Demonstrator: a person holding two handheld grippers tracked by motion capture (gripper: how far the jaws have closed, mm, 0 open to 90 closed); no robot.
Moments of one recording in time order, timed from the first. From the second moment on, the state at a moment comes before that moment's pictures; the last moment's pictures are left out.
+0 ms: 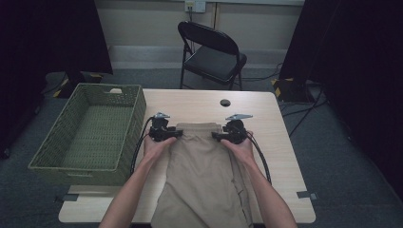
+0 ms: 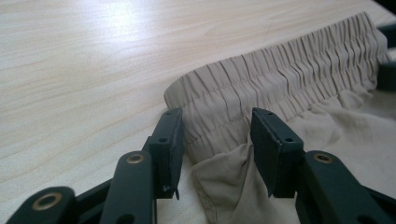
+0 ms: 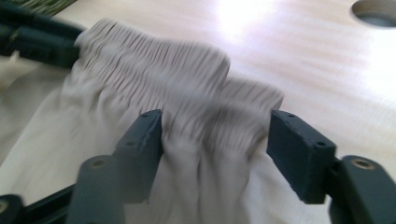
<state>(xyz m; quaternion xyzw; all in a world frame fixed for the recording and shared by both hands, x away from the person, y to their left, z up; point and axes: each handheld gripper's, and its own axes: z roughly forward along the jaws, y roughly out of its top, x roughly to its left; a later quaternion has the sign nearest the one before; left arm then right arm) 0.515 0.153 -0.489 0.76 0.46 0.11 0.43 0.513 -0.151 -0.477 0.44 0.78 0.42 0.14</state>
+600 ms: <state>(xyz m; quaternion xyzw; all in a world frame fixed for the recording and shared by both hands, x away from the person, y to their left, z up) 0.507 0.152 -0.500 0.77 0.46 0.10 0.43 0.534 -0.147 -0.498 0.50 0.75 0.42 0.12</state>
